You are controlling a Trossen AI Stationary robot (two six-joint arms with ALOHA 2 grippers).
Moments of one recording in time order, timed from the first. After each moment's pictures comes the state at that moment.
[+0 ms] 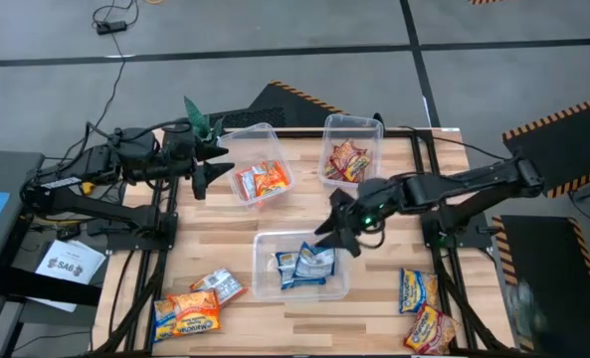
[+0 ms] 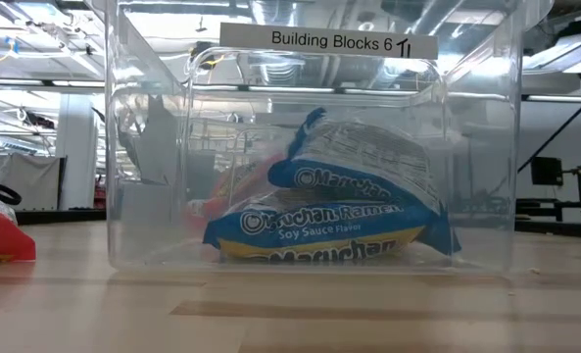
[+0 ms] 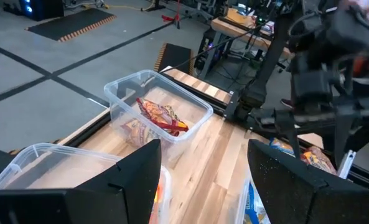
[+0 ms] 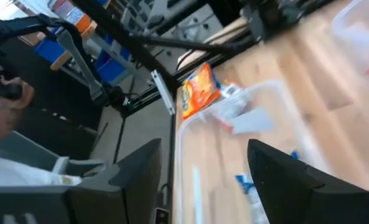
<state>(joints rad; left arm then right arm) 0.07 0.88 1.24 -0.57 -0.29 -0.35 0.16 1.31 1.11 -0.19 -0.18 0.67</state>
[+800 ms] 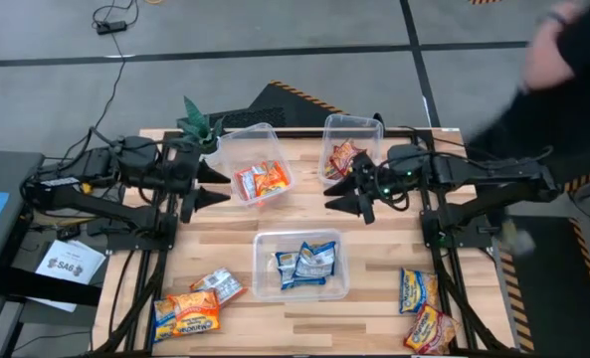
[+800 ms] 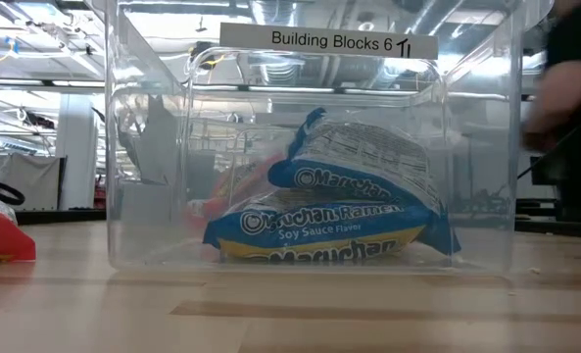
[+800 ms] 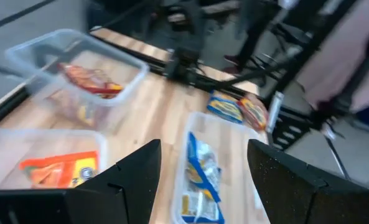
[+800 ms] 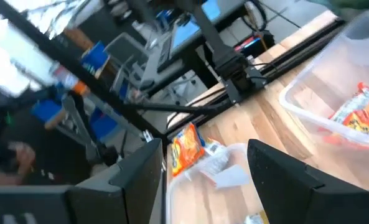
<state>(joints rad) -0.02 0.88 1.24 -0.64 -0.05 -0.36 0.01 1.14 1.11 -0.18 -0.14 0.58</state>
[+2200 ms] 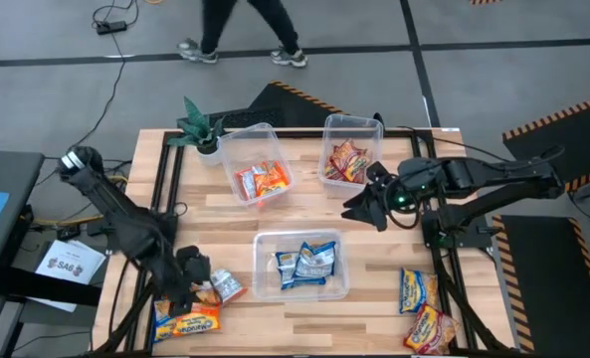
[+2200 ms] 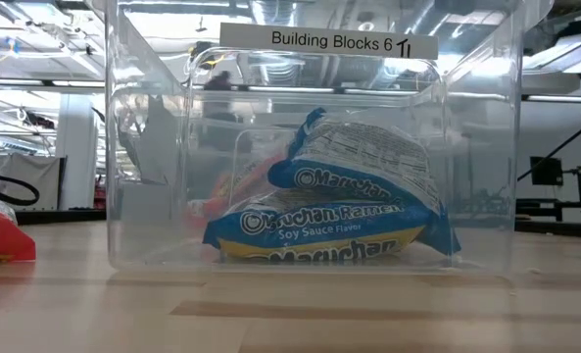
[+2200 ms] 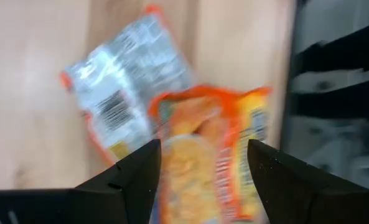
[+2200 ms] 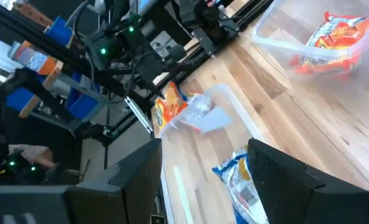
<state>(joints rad) -0.81 1.13 0.79 -0.66 -0.06 -0.99 0.12 1.04 1.11 -0.45 0.00 0.79</state>
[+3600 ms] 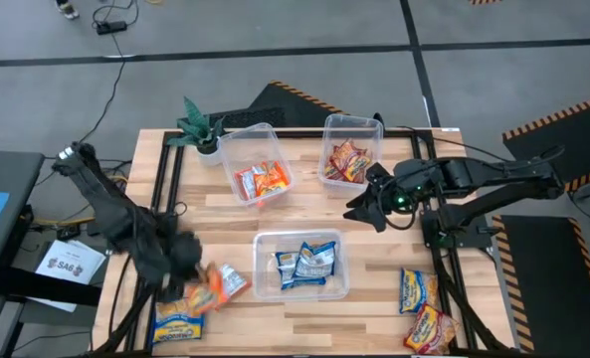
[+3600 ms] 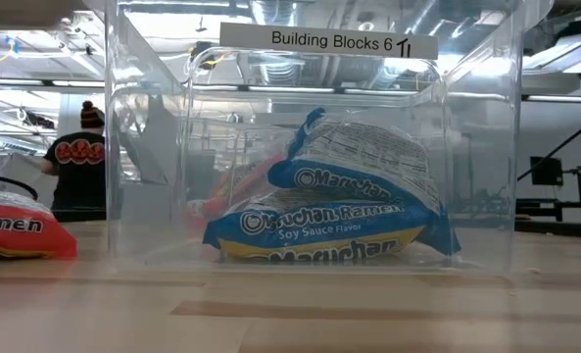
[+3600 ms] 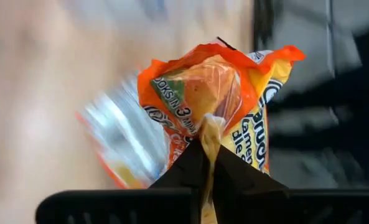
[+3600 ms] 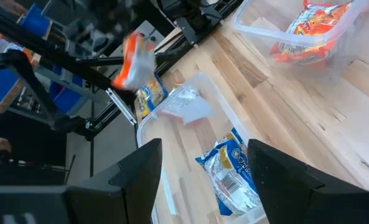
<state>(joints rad) -0.79 1.00 0.96 -0.81 -0.21 -0.93 0.11 1.05 1.11 -0.53 0.00 0.78</state>
